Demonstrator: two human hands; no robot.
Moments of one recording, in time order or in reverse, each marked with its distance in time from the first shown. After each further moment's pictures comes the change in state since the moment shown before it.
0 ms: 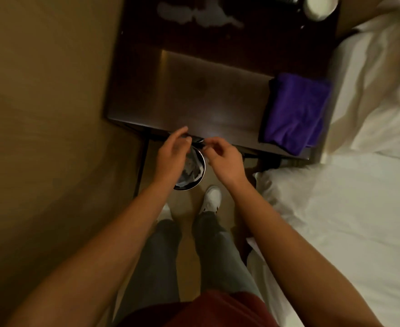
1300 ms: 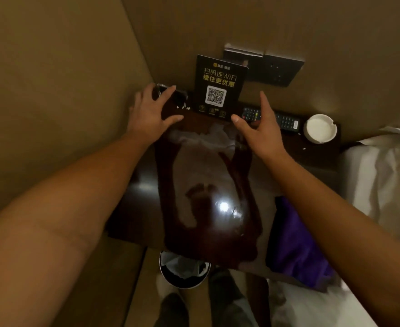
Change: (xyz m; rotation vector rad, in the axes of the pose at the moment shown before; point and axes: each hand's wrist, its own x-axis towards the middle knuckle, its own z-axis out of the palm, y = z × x) left_hand 0.308 0.263 -0.049 1.175 0.188 0.586; right_hand 0.286 -0.188 -0.139 -0.135 0.178 -0.372
